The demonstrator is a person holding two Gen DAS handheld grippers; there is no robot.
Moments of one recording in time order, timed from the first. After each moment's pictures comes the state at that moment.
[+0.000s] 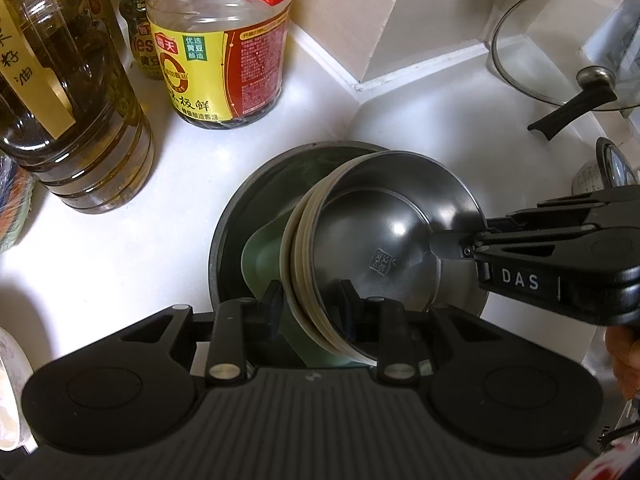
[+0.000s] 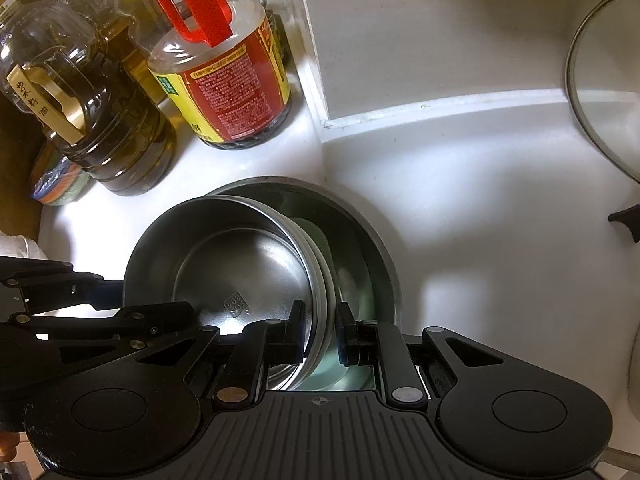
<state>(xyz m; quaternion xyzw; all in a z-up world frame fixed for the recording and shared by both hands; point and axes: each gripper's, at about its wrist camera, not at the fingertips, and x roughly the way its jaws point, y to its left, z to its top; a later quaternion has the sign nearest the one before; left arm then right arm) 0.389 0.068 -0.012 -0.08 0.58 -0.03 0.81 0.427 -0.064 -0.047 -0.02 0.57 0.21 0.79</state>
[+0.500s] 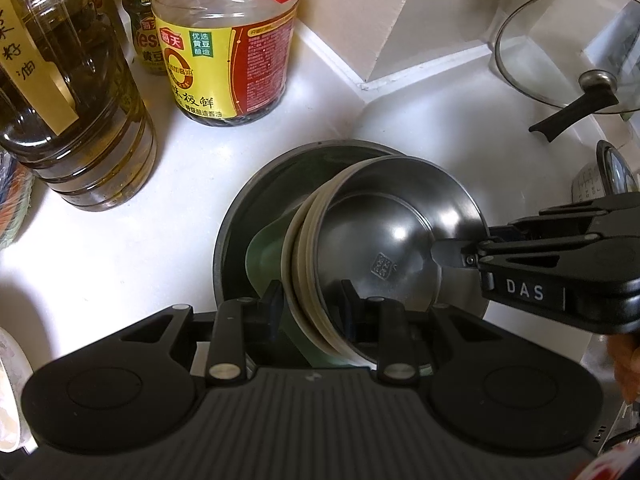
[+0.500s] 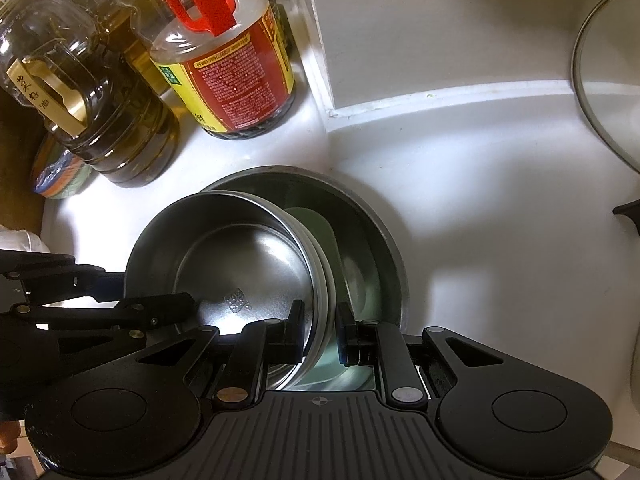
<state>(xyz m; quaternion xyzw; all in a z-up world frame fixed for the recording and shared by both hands) 0.391 0.073 -0.012 -0.08 0.58 -0.03 0.81 0.427 -0.059 -0.047 -0.02 0.58 0.21 0.78</state>
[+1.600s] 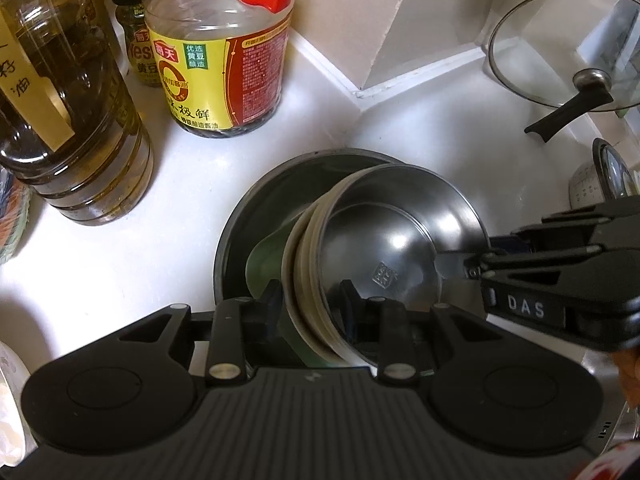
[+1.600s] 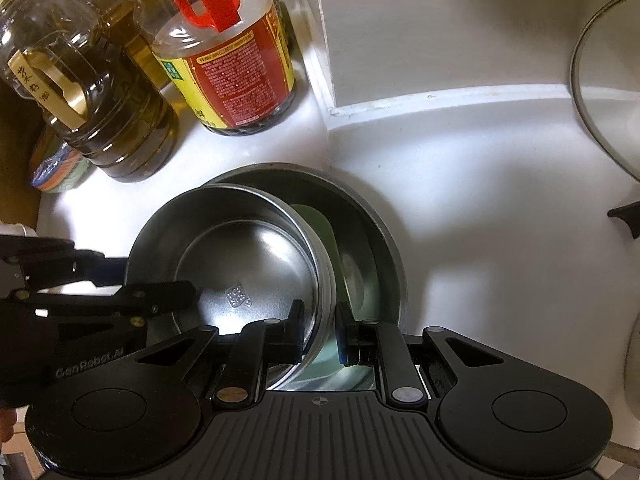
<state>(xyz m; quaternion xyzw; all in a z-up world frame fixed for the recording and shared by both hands) 0.394 0.075 -0.013 -0.07 0.57 -0.04 0.81 0.424 -0.057 -0.042 -0.04 0.59 0.20 0.78</state>
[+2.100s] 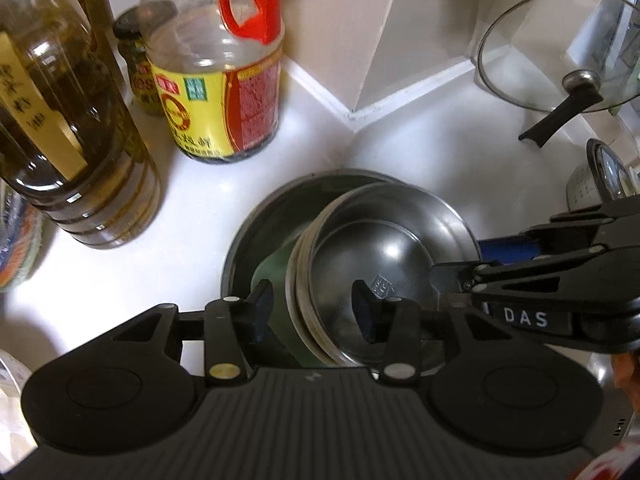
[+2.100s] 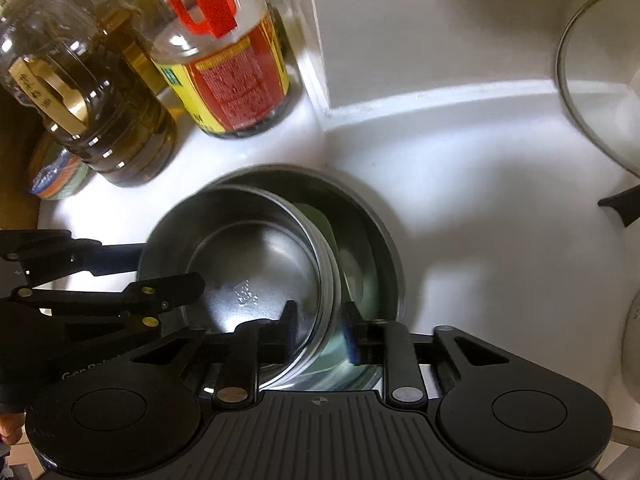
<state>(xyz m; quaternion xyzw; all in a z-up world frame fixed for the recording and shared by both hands) 0.385 0.072 0.002 -0.05 0.54 -0.04 0.84 0.418 -0.055 -0.026 -0.03 0.58 0.19 0.79</state>
